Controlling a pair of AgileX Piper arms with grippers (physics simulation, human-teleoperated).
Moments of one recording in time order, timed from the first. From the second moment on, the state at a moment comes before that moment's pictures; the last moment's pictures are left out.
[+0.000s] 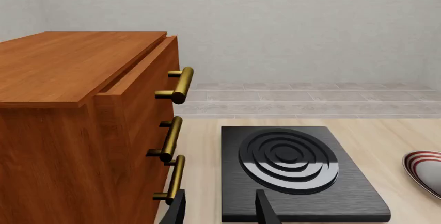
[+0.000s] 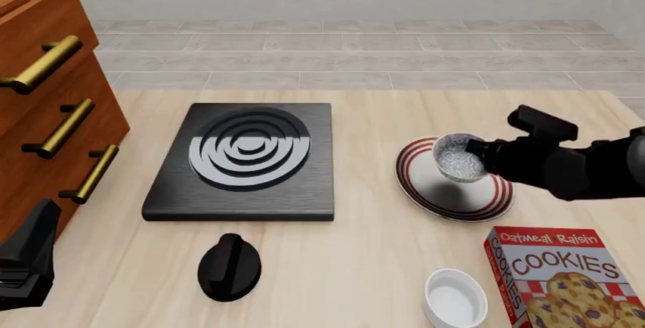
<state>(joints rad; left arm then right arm) 0.00 0.01 0.00 0.00 0.00 0.02 1.71 -0.70 -0.24 0.38</state>
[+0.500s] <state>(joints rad) 0.00 0.01 0.00 0.00 0.00 0.02 1.74 -0.69 -0.27 0.38</state>
